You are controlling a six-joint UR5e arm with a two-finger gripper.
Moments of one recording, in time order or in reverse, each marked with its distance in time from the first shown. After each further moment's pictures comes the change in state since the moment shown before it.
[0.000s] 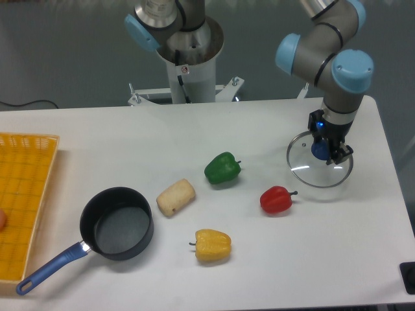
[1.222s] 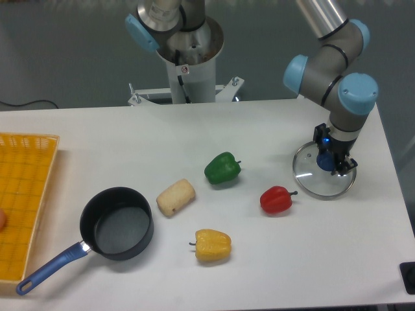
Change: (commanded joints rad) arm 0.009 -0.091 0.023 0.054 0.020 -0.011
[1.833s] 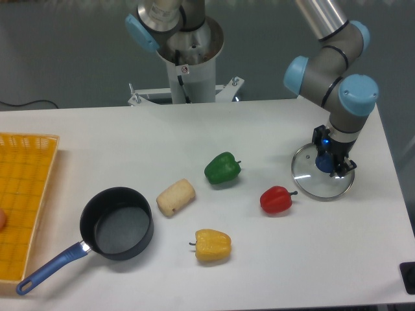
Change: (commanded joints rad) arm 0.000 -0.002 0.000 0.000 -0.014 0.000
